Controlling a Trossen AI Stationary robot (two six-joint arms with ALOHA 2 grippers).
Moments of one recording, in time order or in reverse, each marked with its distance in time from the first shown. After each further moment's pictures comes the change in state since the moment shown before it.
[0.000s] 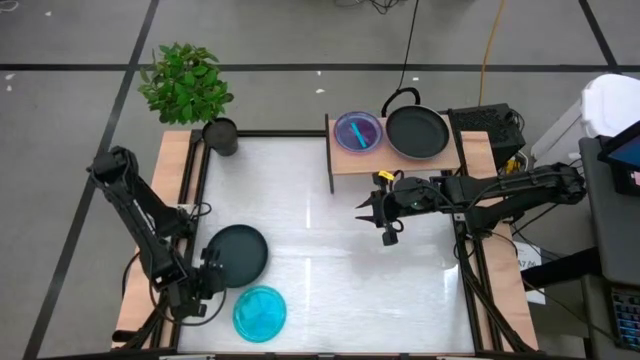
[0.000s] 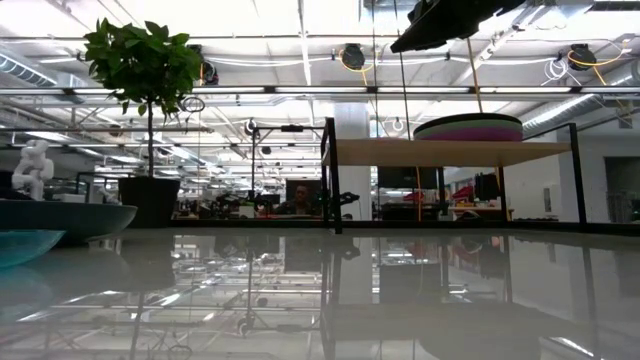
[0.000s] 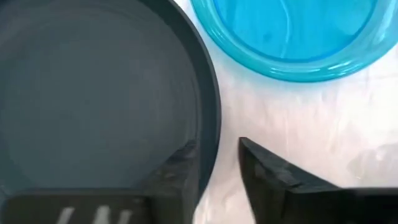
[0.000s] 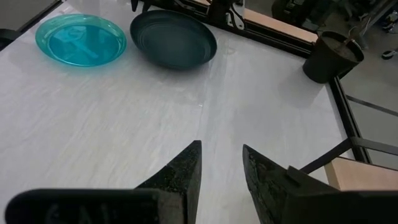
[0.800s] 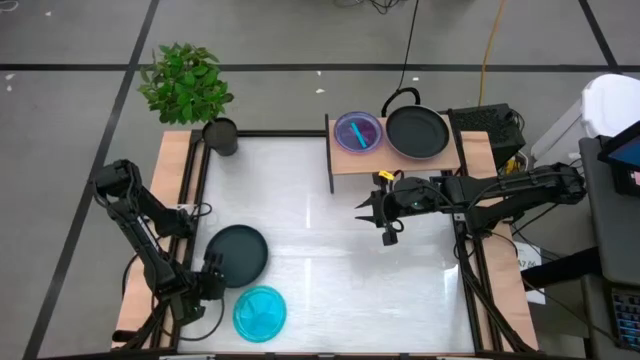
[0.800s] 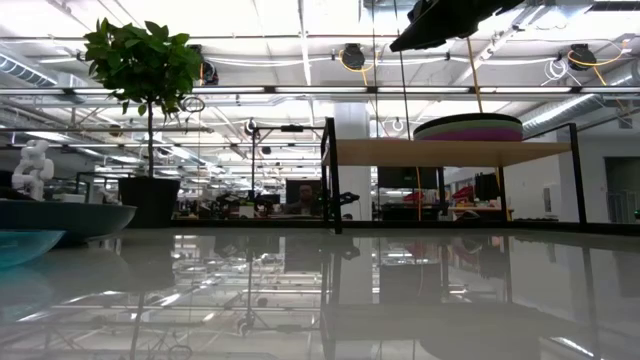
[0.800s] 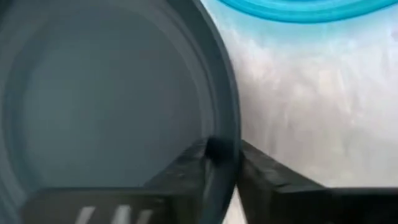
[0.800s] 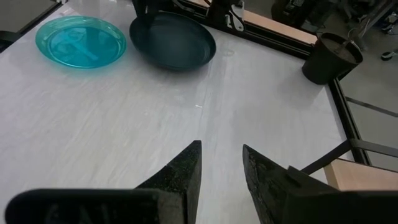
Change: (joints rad) left arm -0.051 0.154 0.000 -0.018 -0.063 0.144; right arm 0.000 0.000 0.000 0.006 0.000 0.000
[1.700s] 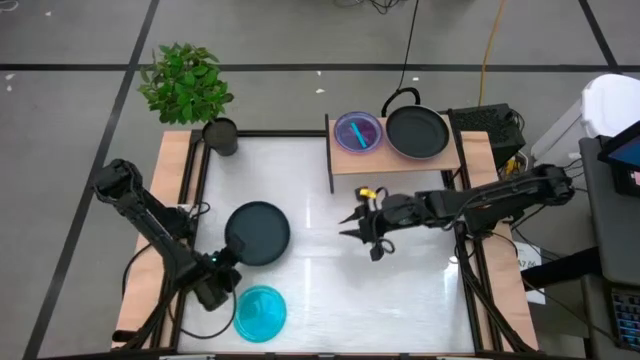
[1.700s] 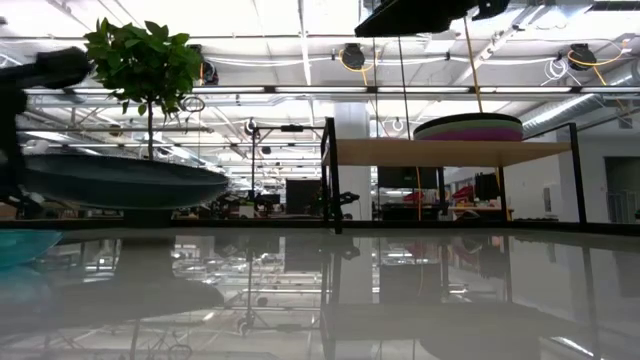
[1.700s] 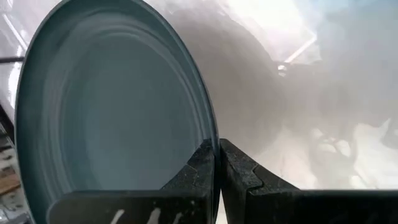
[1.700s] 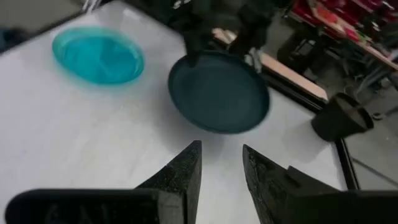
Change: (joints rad) left arm 0.282 0.000 0.097 -0.184 -0.170 0.725; right arm 0.079 0.161 0.007 0.245 -0.004 -0.159
